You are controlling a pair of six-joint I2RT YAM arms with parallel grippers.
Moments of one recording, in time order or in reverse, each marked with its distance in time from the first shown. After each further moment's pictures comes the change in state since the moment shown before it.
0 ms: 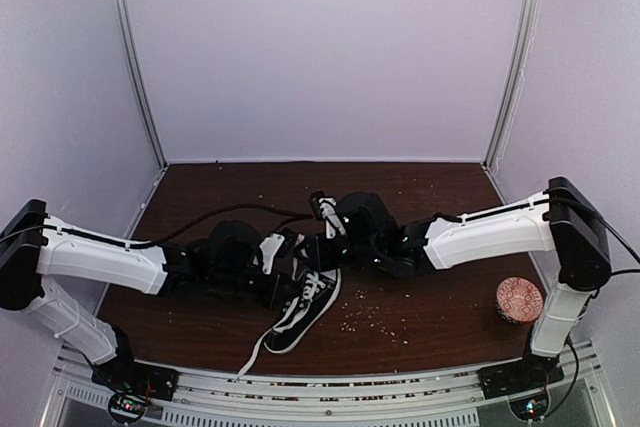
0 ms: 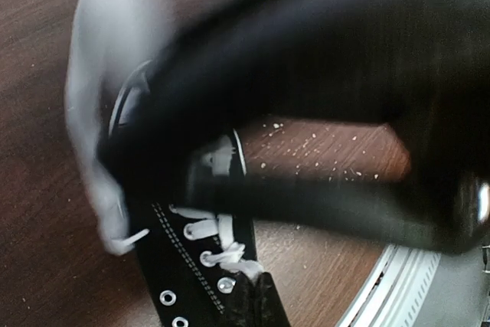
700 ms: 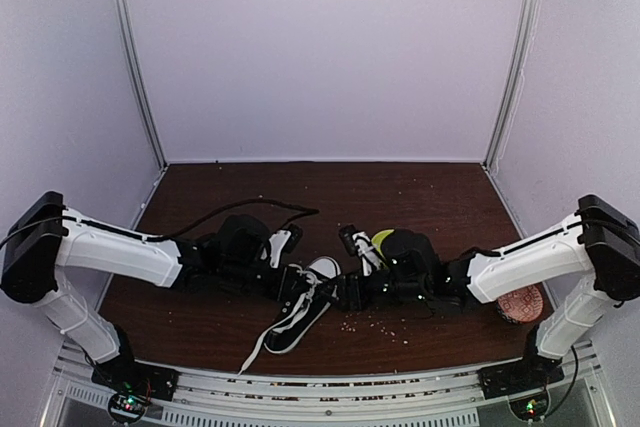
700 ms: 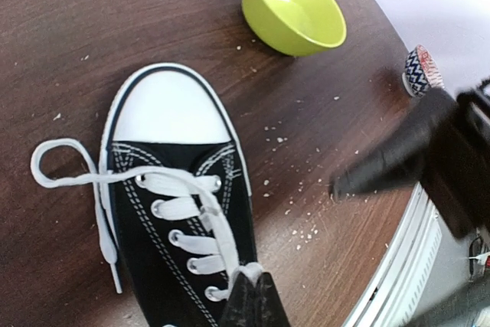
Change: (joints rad) left arm 0.047 0.099 0.051 0.045 0.075 -0.027; right arm 0.051 -0.220 -0.425 0.246 -0.063 -0.039
